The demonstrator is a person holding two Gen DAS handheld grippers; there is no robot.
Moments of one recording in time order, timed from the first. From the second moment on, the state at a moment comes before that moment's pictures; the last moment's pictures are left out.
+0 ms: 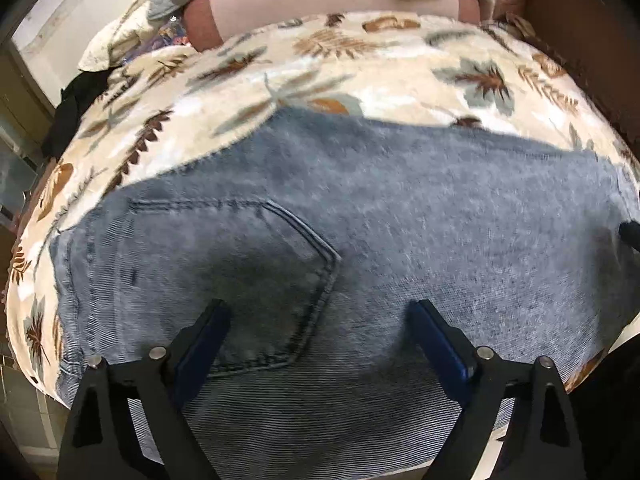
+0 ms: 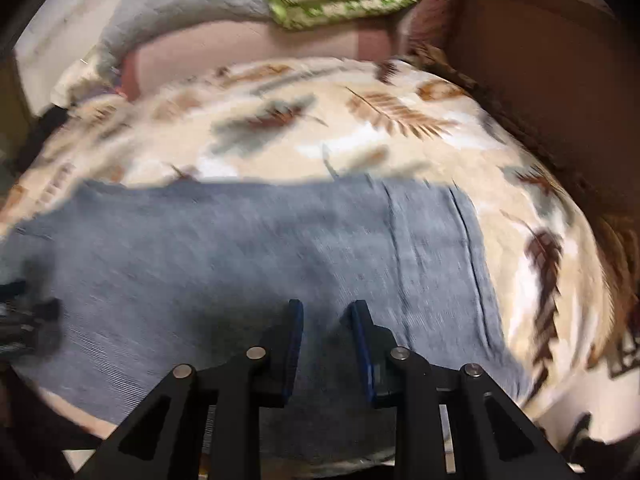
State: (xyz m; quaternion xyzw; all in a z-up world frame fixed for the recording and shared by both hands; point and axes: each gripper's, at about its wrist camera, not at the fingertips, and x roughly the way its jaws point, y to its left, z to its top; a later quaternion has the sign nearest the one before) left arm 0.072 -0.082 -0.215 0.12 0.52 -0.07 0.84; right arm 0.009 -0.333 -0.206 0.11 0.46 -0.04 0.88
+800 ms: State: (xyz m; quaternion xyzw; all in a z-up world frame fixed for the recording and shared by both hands) left arm 0.056 -0.039 -0.213 0.02 0.47 -0.18 0.86; right arm 0.180 -0.196 -0.206 -0.06 0.54 0.30 0.78
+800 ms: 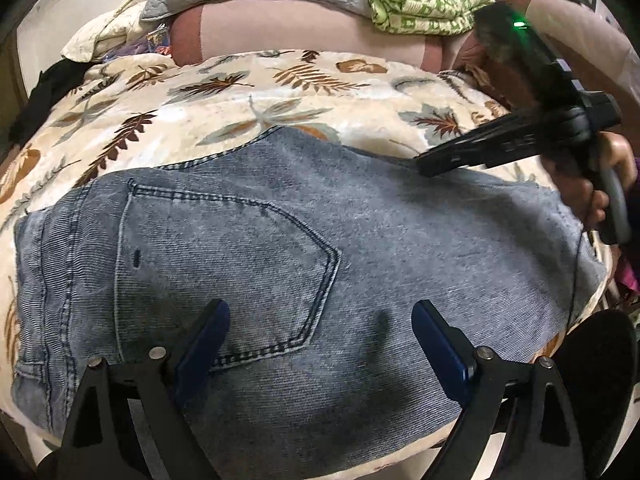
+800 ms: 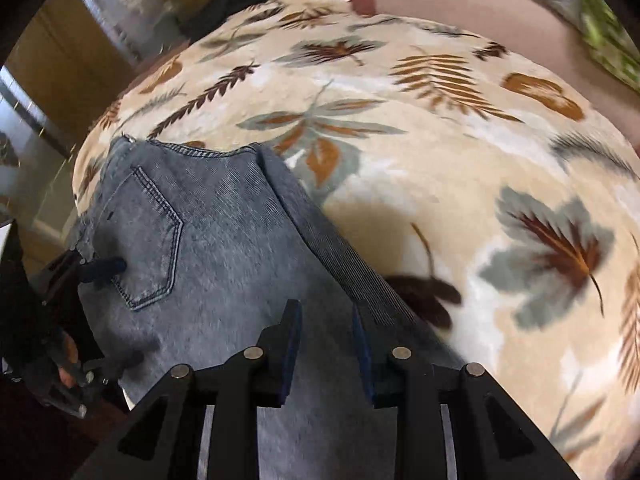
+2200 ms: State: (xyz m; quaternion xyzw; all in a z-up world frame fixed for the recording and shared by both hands) left arm 0.074 -0.041 -0.224 0.06 0.43 -0.13 0.89; right arm 0.203 -0.158 -0.218 -0.07 0.54 0.20 0.81
